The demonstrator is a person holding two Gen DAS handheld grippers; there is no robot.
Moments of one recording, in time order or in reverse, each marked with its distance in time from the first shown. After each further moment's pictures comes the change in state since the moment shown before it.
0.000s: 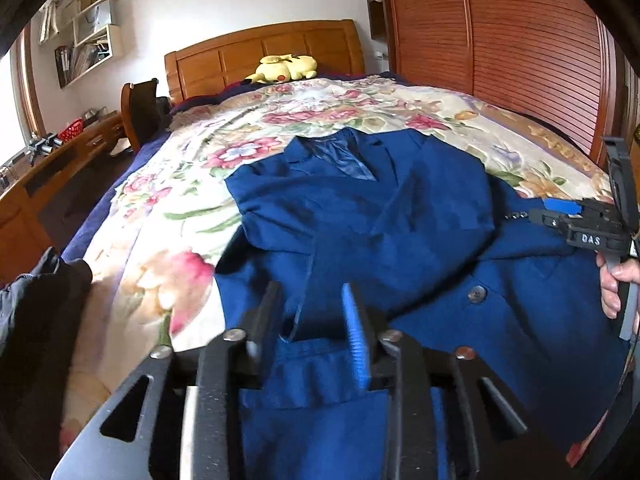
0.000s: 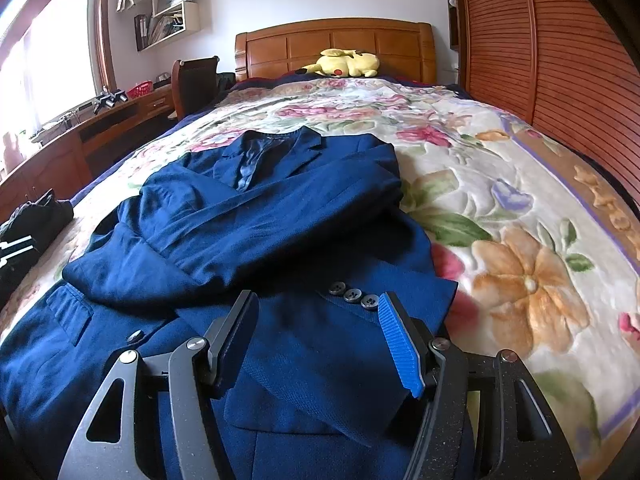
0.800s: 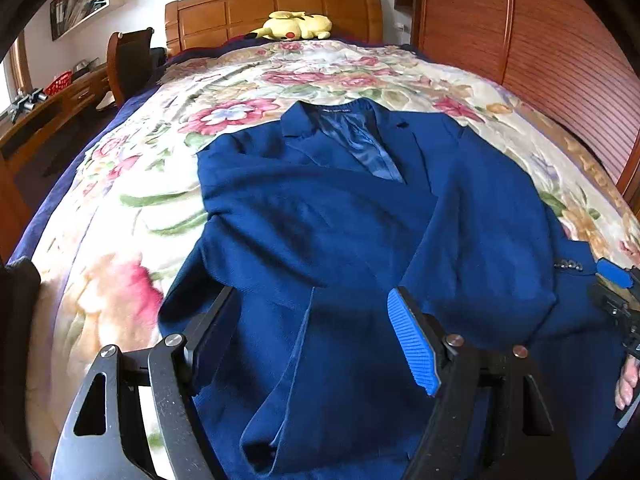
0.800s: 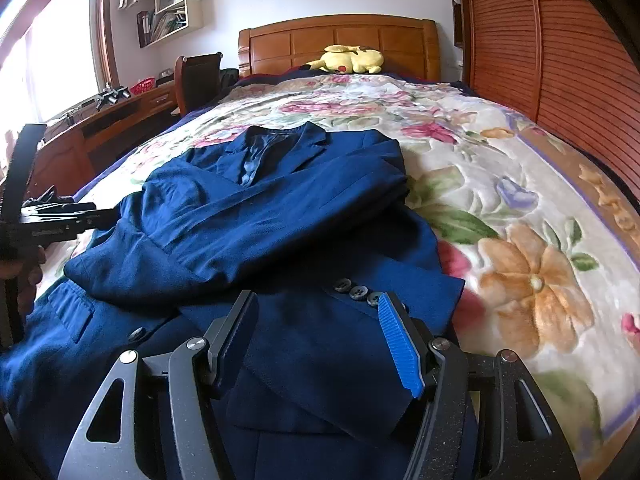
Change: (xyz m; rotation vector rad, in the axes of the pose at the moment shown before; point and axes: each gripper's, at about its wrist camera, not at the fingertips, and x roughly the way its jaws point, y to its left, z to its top) left arm 0.108 0.002 0.043 -0.098 0.153 -0.032; right arm 0.003 -0.001 0.000 -0.005 0.015 0.019
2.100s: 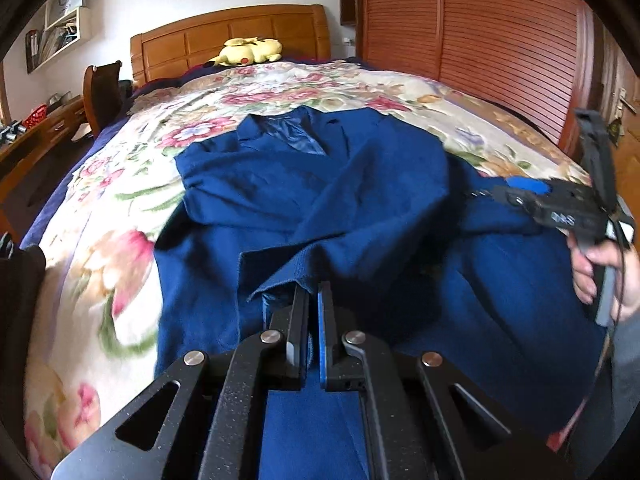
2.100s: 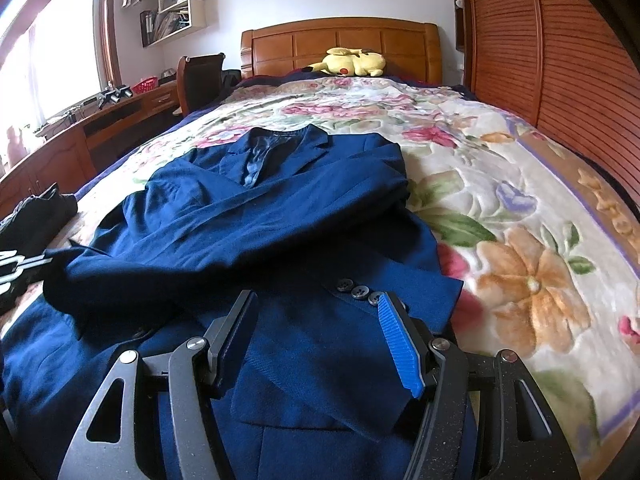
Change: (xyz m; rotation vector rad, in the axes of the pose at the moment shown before) left arm -0.093 -0.023 -0.082 0.114 -0.085 -0.127; right arm -0.007 0.003 -0.003 -0.015 -0.011 -0.005
